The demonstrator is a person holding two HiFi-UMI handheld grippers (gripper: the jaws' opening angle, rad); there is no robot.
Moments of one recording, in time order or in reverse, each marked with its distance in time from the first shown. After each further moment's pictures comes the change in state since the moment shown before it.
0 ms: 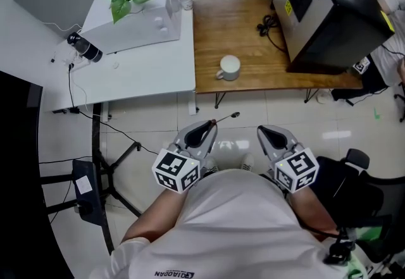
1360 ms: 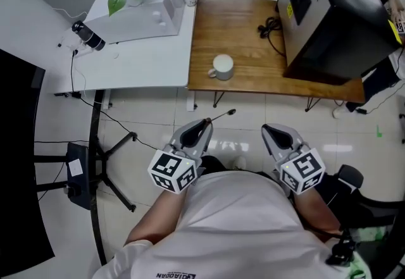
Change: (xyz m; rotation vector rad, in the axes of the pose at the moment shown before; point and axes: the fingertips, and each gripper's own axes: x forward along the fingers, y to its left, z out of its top) left arm 0.036 -0.031 -0.007 -0.038 -0.067 0.144; right arm -0.038 -0.060 0.002 -0.088 -0.024 0.116
